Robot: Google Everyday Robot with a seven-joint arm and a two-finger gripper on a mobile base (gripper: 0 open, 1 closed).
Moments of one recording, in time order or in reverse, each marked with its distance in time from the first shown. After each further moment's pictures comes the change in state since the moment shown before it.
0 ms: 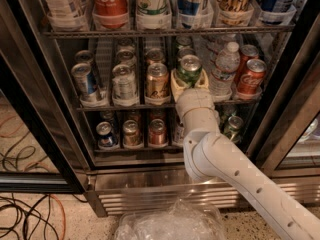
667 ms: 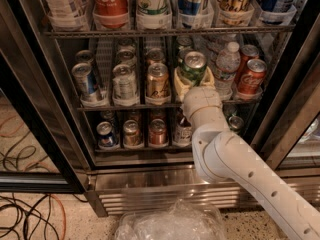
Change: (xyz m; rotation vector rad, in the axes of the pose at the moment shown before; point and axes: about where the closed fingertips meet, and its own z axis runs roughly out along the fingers) arm -0.017 -0.003 -0.008 -0.056 -0.013 -0.012
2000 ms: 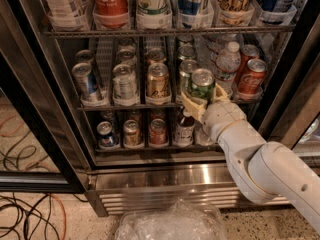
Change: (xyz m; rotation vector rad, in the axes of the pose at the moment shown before) arm 0.007 -0.002 -0.059 -0.268 0.091 -0.043
